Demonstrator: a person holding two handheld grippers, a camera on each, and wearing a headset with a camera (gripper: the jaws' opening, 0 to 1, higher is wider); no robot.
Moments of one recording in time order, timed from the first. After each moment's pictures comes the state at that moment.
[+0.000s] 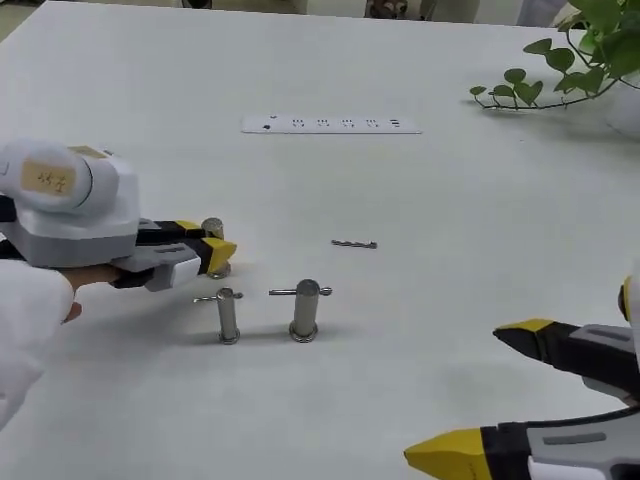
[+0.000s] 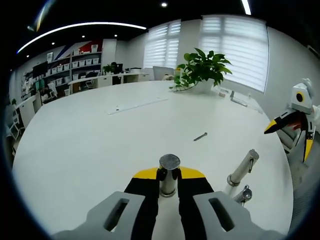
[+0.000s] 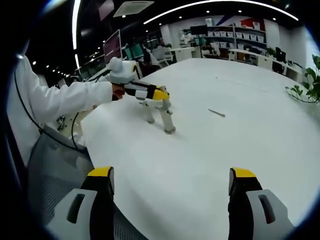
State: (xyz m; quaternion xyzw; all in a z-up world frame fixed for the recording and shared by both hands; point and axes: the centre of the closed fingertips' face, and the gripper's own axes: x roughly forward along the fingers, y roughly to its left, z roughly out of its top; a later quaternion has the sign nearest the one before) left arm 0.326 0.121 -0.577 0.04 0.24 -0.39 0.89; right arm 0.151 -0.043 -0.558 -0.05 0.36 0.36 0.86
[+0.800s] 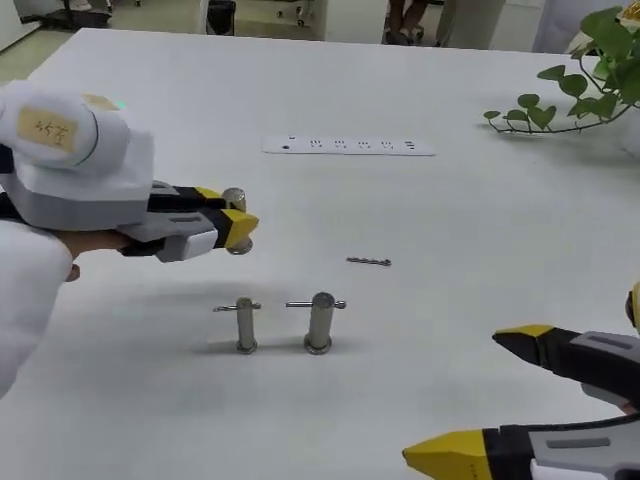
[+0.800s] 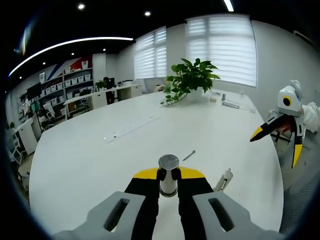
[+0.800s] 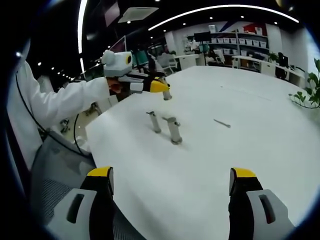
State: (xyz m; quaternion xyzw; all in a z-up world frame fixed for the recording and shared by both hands) left arm 0.307 0.111 -0.500 0.09 0.18 -0.42 0.89; right arm 0.154 -0.030 -0.541 -0.03 0.33 0.38 0.86
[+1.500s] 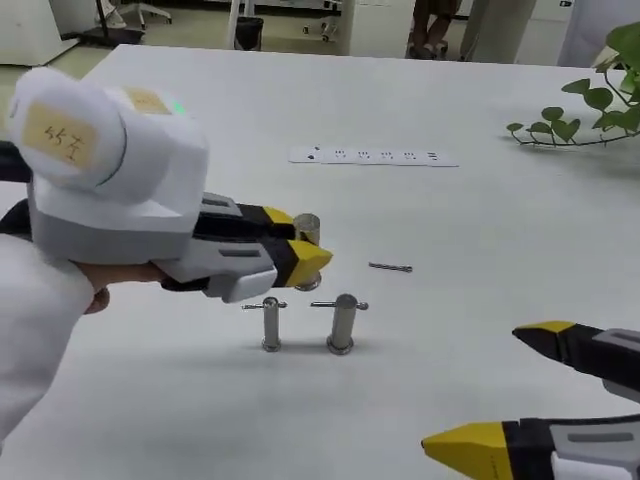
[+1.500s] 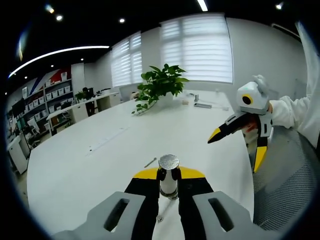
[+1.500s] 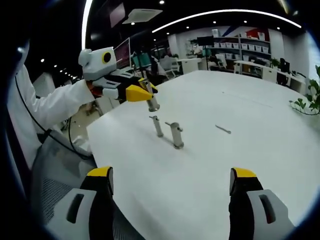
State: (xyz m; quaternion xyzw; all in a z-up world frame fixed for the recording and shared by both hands) left arm 0.224 0.070 -0.476 0.11 0.16 -0.50 0.84; right arm 0.154 -0.026 -0.531 -0.04 0.31 0.39 0.87
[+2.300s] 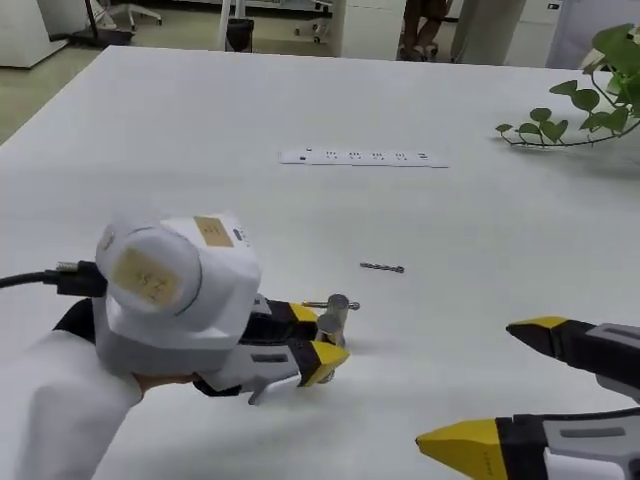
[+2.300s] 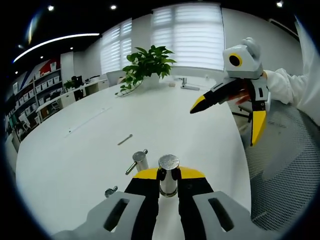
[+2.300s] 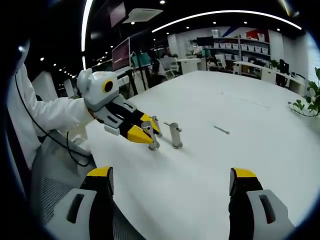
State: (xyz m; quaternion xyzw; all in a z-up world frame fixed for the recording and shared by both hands) left arm 0.191 0.049 -0.548 0.14 0.21 -0.53 0.81; right arm 0.154 -0.026 -0.528 -0.05 0.31 0.38 0.87
